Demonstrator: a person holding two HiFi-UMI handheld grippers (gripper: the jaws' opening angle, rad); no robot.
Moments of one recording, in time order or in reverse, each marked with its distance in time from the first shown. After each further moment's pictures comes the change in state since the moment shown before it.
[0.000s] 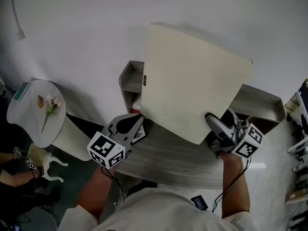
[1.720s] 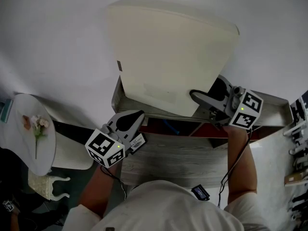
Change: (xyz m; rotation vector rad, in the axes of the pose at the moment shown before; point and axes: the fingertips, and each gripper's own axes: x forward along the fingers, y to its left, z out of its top) left arm 0.086 0.133 -0.036 -0.124 0.034 -0.142; right arm 0.176 -0.121 -0.028 -0.143 0.222 0.075
